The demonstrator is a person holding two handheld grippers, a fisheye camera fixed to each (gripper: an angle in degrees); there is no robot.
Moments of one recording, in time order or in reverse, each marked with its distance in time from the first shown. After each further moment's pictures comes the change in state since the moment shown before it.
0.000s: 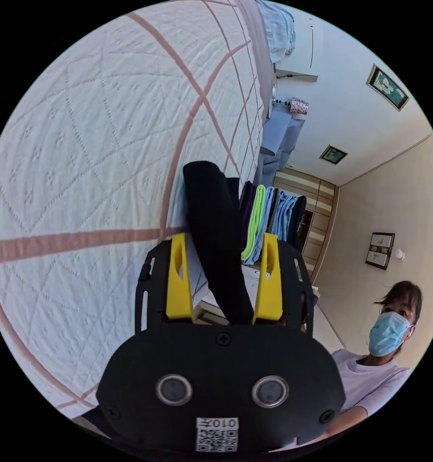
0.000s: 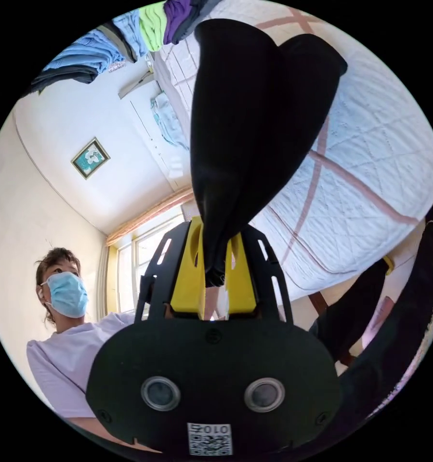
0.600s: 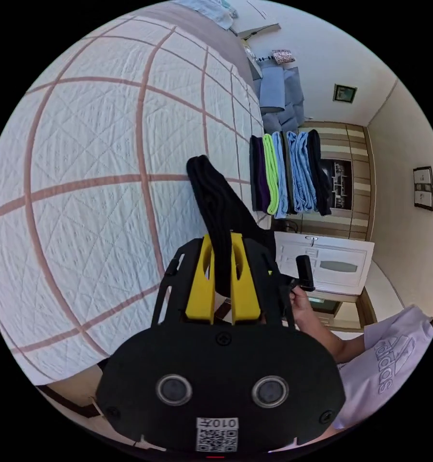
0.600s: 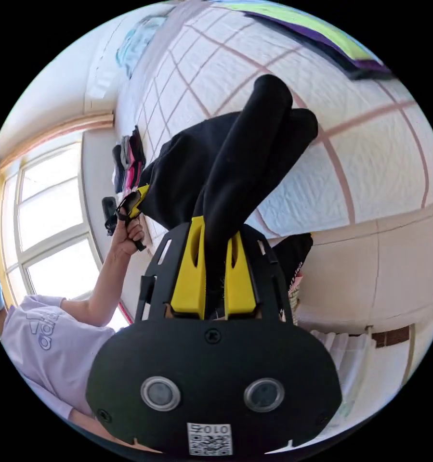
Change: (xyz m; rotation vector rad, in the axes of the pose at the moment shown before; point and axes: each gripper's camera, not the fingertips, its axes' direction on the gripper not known) left arm -0.054 0.160 -0.030 -0.102 -0.365 0.249; right arm -0.202 0.096 -0.092 -0.302 0.837 -0.224
